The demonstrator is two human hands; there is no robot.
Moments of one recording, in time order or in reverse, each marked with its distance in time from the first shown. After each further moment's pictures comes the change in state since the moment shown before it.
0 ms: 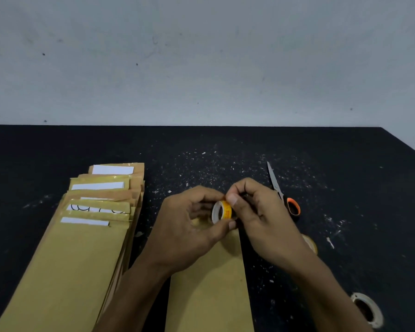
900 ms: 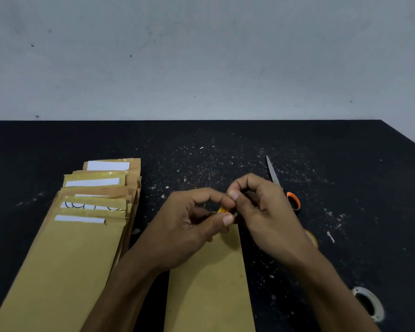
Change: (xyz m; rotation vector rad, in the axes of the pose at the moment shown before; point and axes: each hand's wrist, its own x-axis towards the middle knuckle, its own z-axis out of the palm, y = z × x) left_hand -0.002 0.002 -0.009 -0.107 -0.217 -0.130; right_hand 0.000 0.005 0.000 0.032 0.033 0.001
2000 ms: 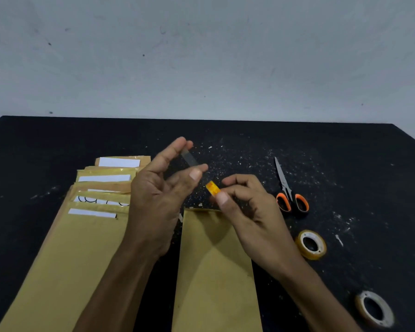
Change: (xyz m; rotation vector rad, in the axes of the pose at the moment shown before) left_hand 0.006 0.005 -0.013 -0.389 0.533 0.143; right_hand -0.005 -0.006 0.029 -0.020 0.025 -0.050
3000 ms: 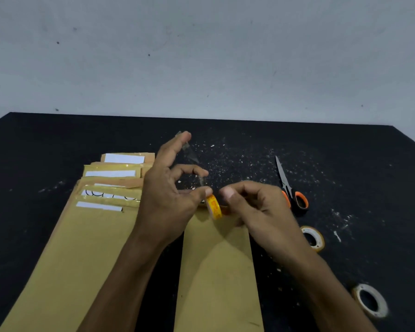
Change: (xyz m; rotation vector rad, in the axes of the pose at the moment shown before) left_hand -0.001 0.000 -0.002 0.320 -0.107 0.097; right_hand 0.000 -0.003 -0.013 -0.019 -0.031 0.131
